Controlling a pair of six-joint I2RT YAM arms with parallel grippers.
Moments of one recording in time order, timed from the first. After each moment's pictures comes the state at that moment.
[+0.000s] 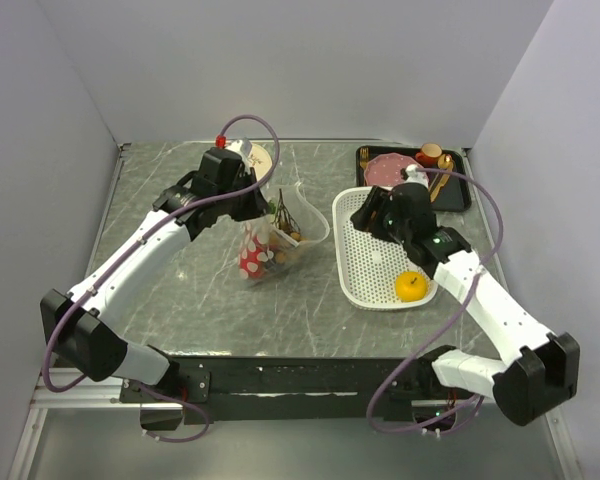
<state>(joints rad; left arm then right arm) -0.54 1.42 1.41 -0.62 0.06 -0.63 0.40 1.15 0.98 -0.42 0.11 0.64</state>
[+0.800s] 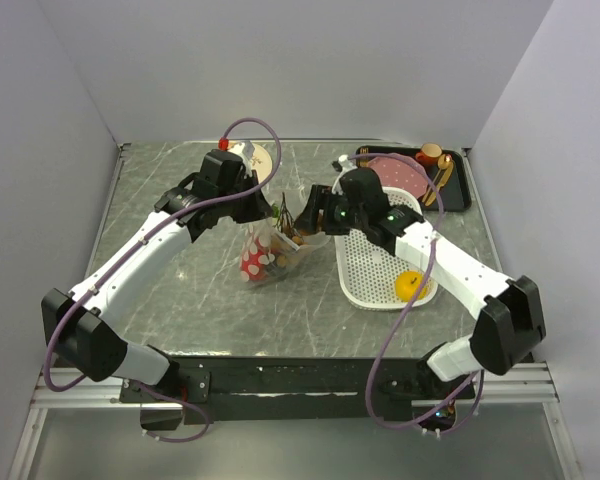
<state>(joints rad) -0.54 1.42 1.38 -0.60 0.09 -0.63 0.59 1.43 1.19 -0.34 -0.20 0.59</state>
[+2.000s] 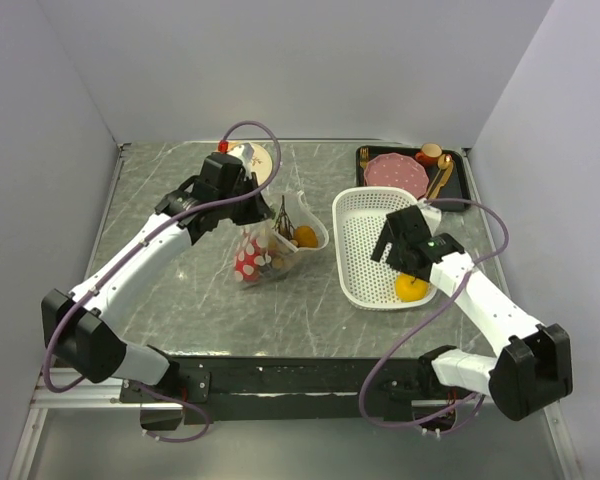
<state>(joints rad) -0.54 1.41 1.35 -0.58 0.09 -0.62 0.36 1.17 0.88 -0.74 0.36 0.71</state>
